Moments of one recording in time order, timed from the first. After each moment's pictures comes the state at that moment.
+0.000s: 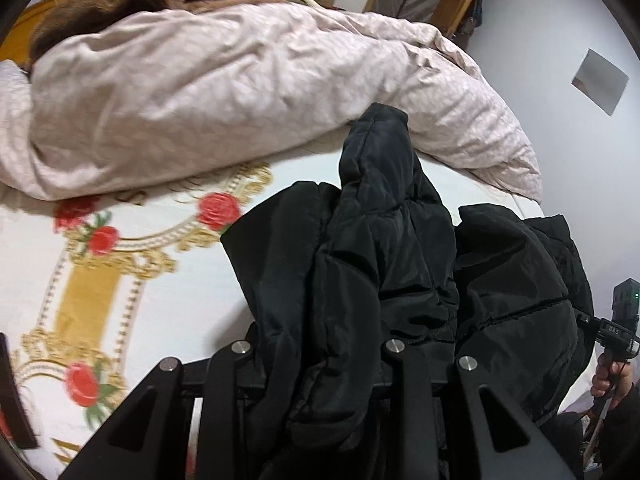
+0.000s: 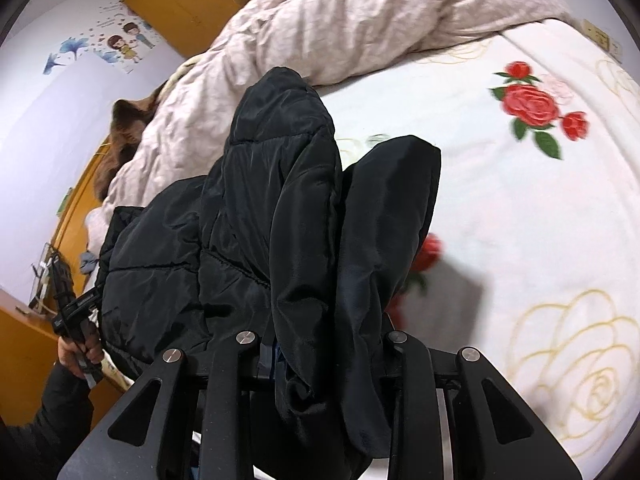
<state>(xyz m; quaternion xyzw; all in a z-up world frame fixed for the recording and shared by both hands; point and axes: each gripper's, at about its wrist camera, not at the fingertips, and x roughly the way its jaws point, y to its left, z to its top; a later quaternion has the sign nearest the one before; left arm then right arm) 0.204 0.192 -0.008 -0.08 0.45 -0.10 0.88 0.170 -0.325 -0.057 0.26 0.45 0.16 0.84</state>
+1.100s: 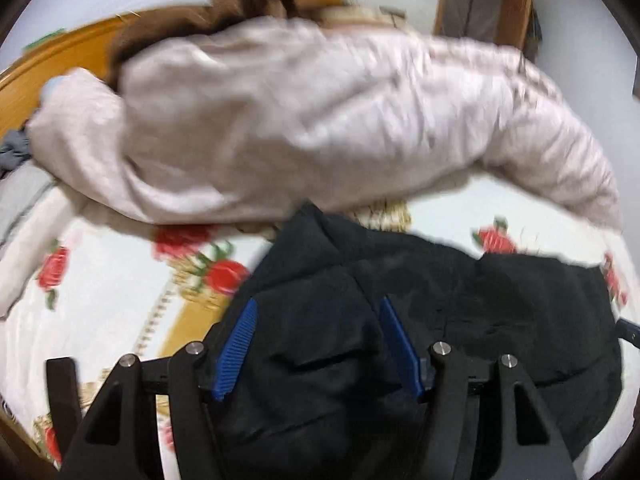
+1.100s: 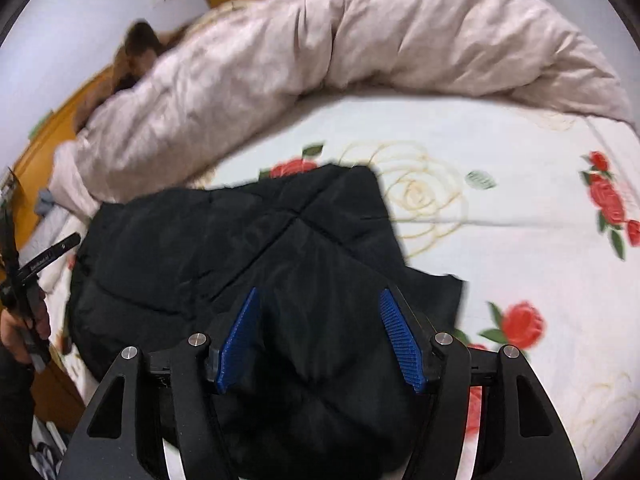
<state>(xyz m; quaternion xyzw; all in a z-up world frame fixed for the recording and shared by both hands) 0.241 0.278 -0.041 -0.03 0.42 0.04 0.90 0.242 -0.161 -0.074 0.10 0.46 0.13 0.87</state>
